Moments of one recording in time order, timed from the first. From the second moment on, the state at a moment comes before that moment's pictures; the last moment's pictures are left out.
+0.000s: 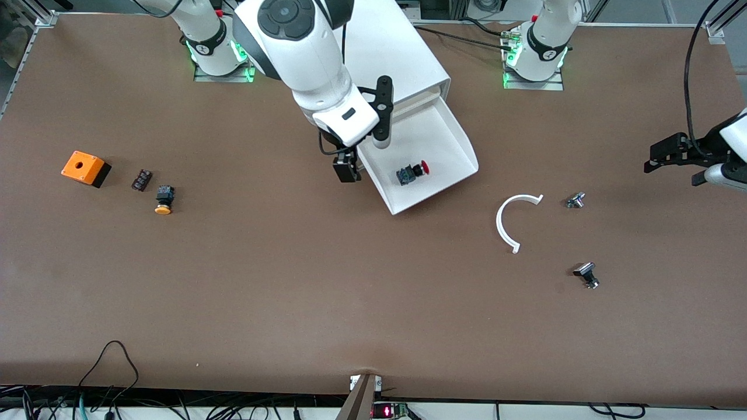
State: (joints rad) left arm 0.27 0.07 -0.19 -1.64 -0.03 1.70 0.25; right arm 0.66 0.48 0.09 -1.22 0.06 1.87 -0.85
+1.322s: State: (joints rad) left arm 0.22 0.10 -0.26 -1.58 -0.01 1.60 -0.10; right arm 0.78 0.71 0.09 -1.19 0.03 1.97 -0.98
